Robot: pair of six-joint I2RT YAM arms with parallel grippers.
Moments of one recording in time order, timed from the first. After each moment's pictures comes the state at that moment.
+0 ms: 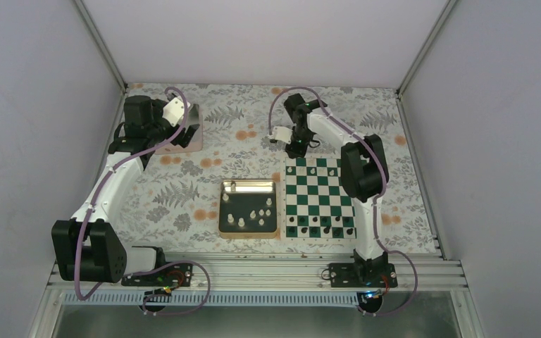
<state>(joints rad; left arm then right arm) -0.03 1.29 1.04 -0.27 0.35 0.52 0.43 2.16 1.80 -1.07 -0.11 -0.84</state>
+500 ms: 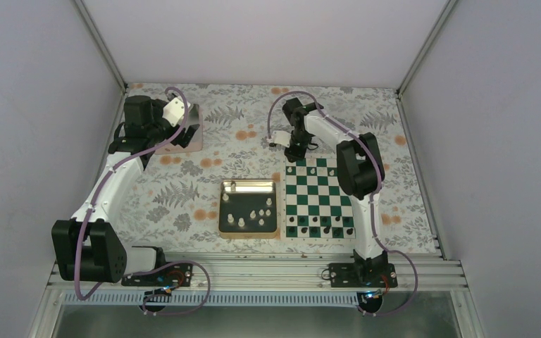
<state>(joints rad) -0.03 1.29 1.04 -0.27 0.35 0.52 0.44 2.22 1.80 -1.07 -0.12 -0.84</state>
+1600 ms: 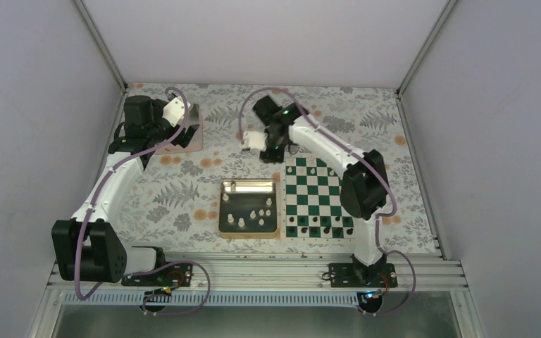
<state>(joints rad) -0.03 1.29 1.04 -0.27 0.35 0.52 0.64 2.01 1.86 -1.12 -0.08 -0.81</state>
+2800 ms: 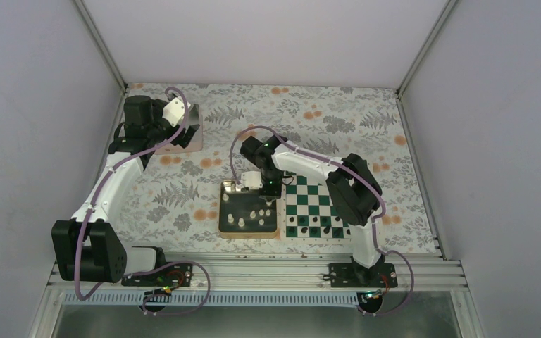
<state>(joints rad) -0.03 1.29 1.04 -0.27 0.35 0.52 0.84 2.02 1.54 -1.11 -0.05 -0.69</state>
